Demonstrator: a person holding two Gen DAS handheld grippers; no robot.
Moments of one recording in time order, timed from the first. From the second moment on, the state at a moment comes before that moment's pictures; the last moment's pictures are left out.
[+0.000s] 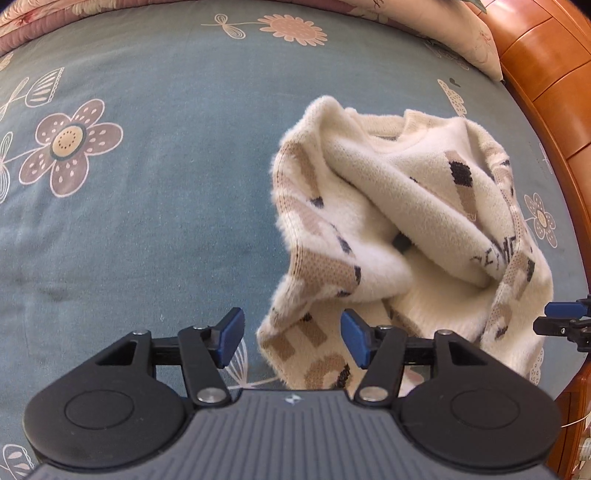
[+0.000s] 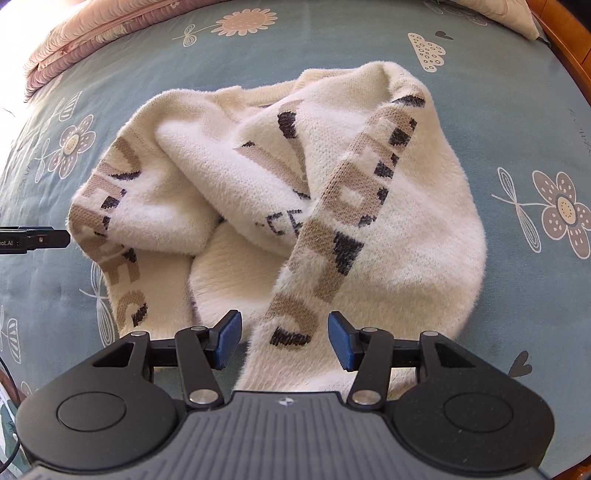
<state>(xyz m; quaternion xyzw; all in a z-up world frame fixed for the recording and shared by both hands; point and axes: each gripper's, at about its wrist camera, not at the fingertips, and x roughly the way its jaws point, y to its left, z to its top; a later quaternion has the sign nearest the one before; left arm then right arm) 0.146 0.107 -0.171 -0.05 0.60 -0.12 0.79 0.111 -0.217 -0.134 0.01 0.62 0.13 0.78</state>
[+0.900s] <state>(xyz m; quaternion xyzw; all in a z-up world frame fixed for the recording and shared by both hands) 0.108 0.095 -0.267 -0.03 0.47 -0.23 0.85 0.053 -0.155 -0.223 0.04 0.55 0.22 0.80</state>
